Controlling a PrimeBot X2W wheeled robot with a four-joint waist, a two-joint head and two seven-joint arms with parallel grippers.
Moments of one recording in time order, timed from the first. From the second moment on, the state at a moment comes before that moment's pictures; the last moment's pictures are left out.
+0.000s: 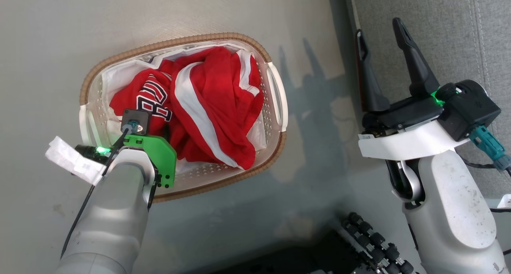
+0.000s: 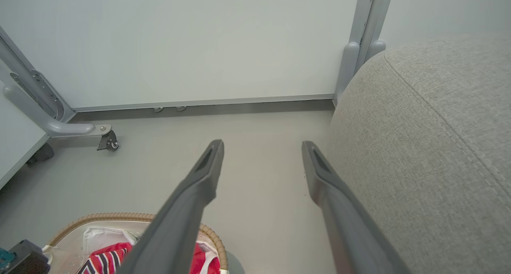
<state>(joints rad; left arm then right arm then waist) -0.84 0.05 -0.30 1.29 -0.15 -0.05 -0.16 -0.46 -0.05 0.17 -0.02 0.22 0.13 -0.26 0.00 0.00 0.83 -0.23</state>
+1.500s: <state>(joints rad) -0.60 0.05 -0.47 1.19 -0.21 -0.08 -0.26 -0.33 -0.05 0.21 0.12 0.19 0.13 -0.26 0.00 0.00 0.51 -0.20</state>
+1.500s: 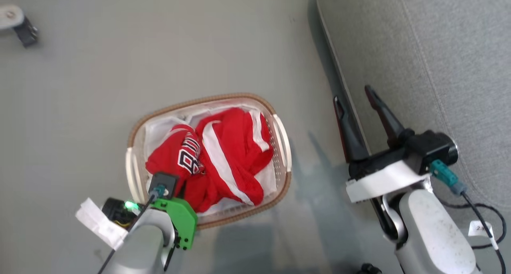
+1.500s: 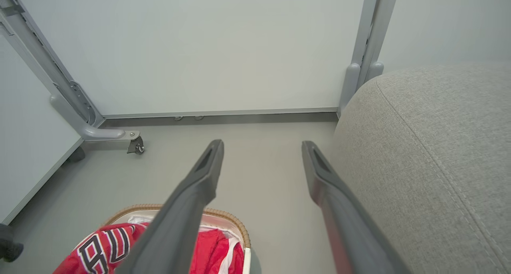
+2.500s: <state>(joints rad) -0.28 0.05 -0.44 0.74 -0.24 -0.05 -0.26 -0.07 -0.06 0.23 0.23 0.18 0.13 -0.26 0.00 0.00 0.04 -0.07</state>
